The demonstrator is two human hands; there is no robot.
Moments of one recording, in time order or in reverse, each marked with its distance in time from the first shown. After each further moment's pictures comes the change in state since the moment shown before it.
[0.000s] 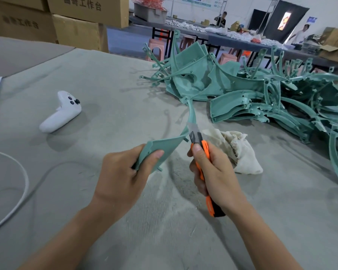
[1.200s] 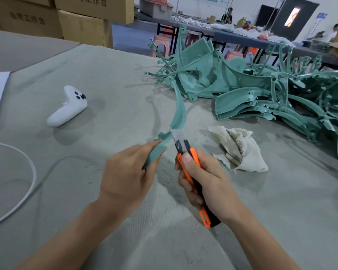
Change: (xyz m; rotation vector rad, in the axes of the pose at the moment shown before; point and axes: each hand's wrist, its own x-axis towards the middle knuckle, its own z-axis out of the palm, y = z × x) left_hand -0.008 -0.005 0.003 0.268 0.065 0.151; right_hand -0.016 -0.004 0.014 0.126 -0.300 0.043
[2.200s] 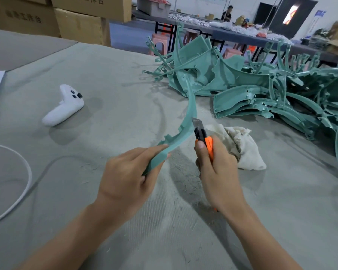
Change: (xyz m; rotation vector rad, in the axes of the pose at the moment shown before) left_hand -0.002 0.006 -0.003 -0.118 -0.053 0.064; right_hand 0.008 0.011 -0.012 -0.622 0.469 -0.200
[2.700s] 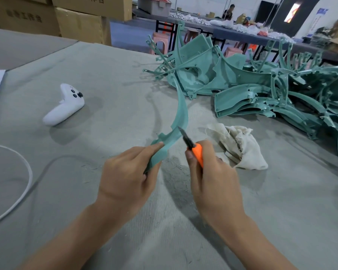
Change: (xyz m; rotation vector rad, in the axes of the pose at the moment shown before) left_hand -0.004 -0.001 0.001 0.122 0.033 -0.021; right_hand -0.016 -0.015 0.005 -0.359 0.035 -0.223
